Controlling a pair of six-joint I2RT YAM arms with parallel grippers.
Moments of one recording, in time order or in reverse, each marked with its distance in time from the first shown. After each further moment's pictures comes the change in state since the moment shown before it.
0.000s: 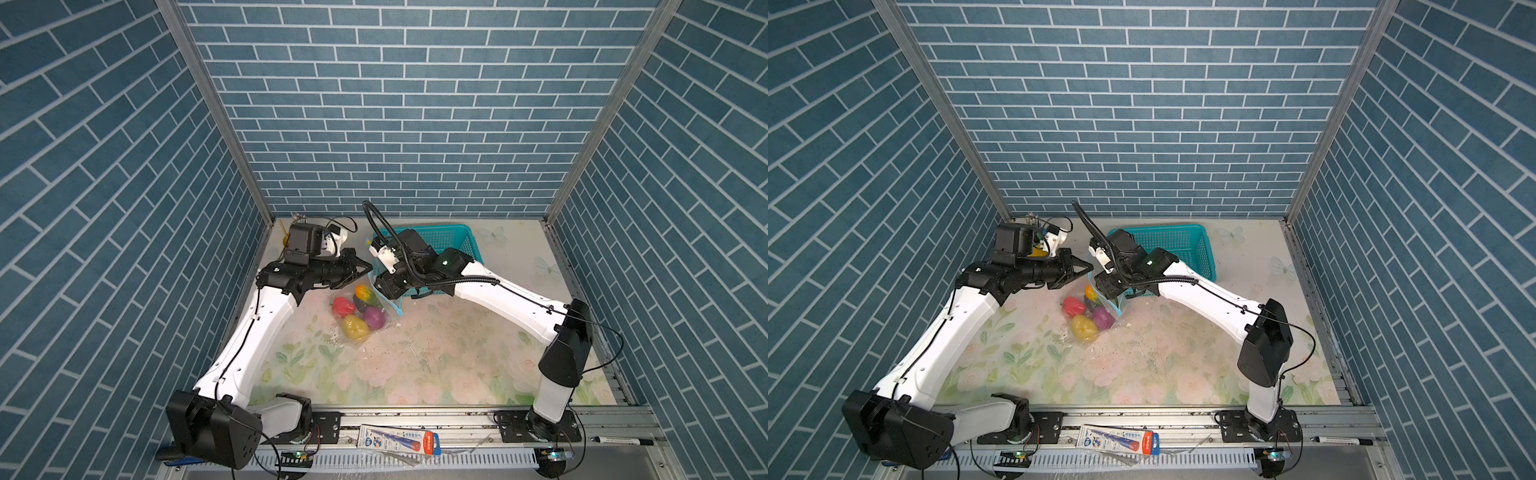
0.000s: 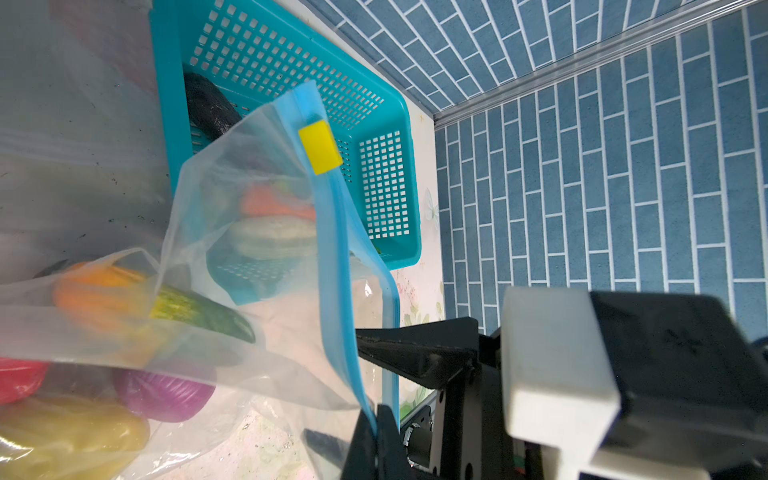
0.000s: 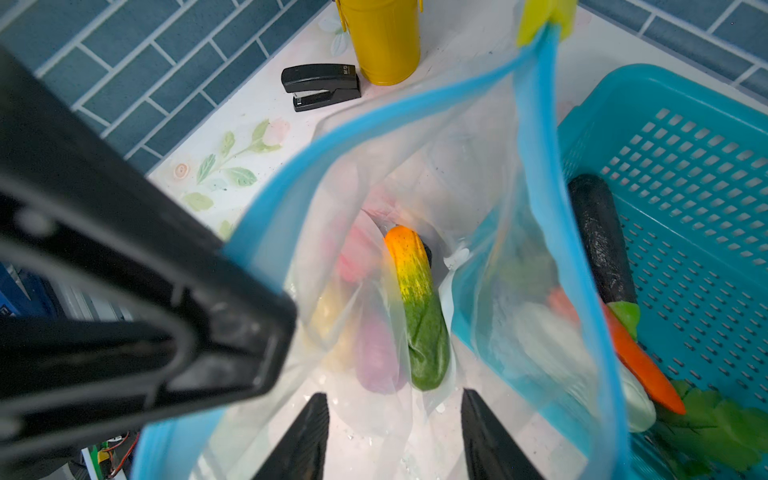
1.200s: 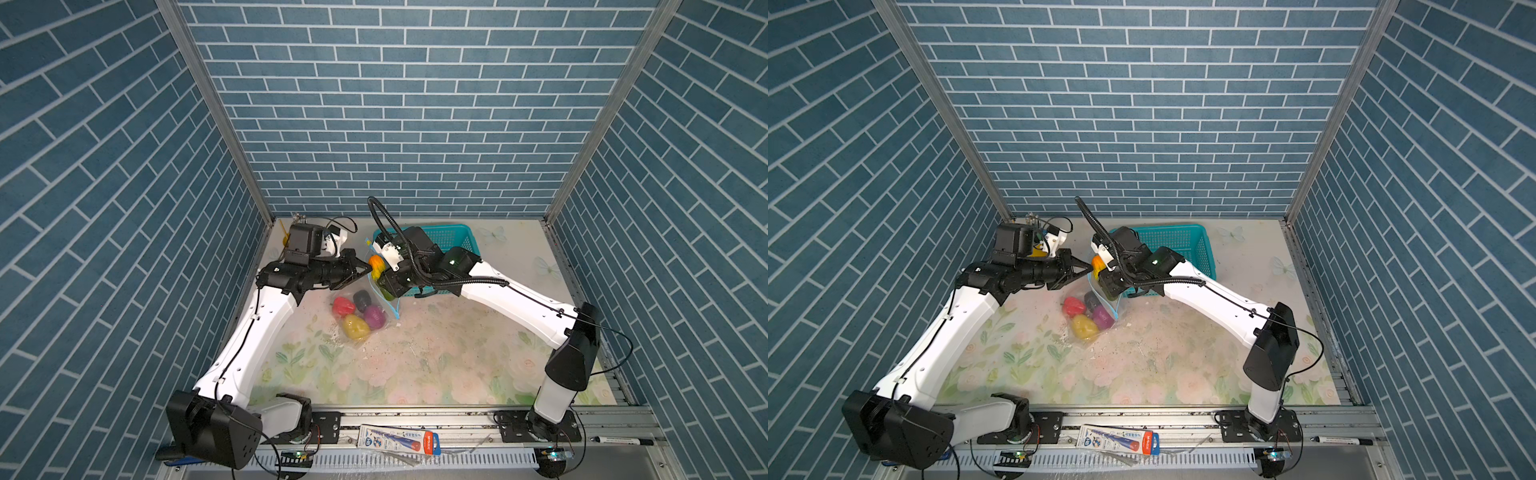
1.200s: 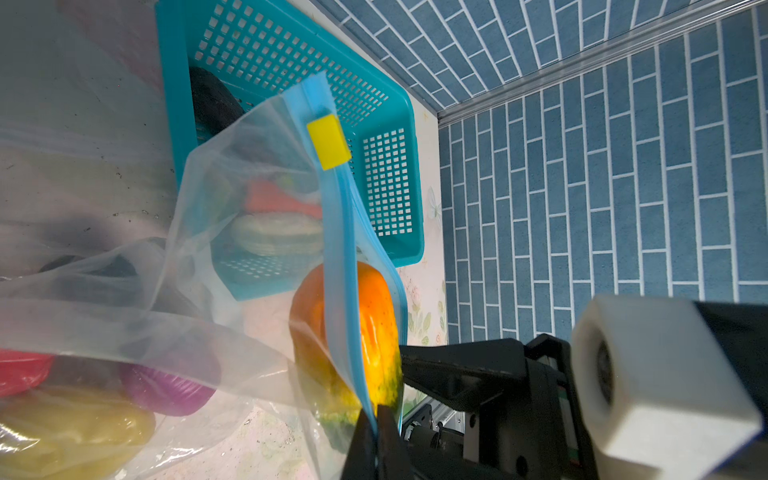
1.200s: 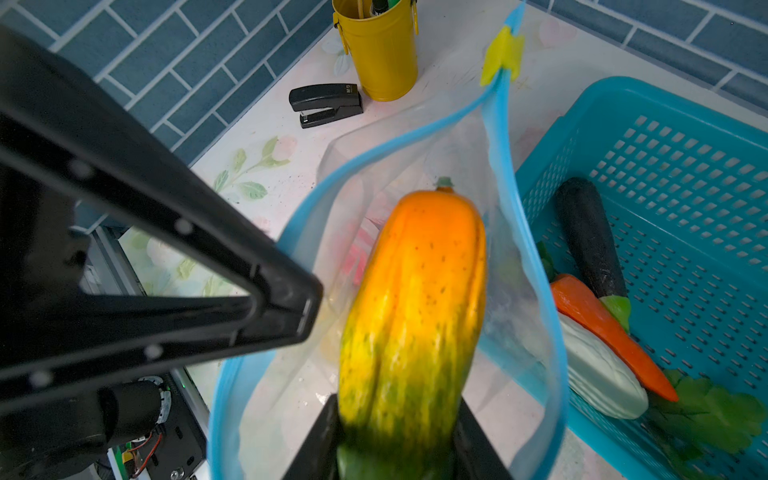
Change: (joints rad) left arm 0.000 0.000 0.002 -0.015 -0.004 0.000; right arm 0.000 -0.040 0.000 -0.011 0.000 0.026
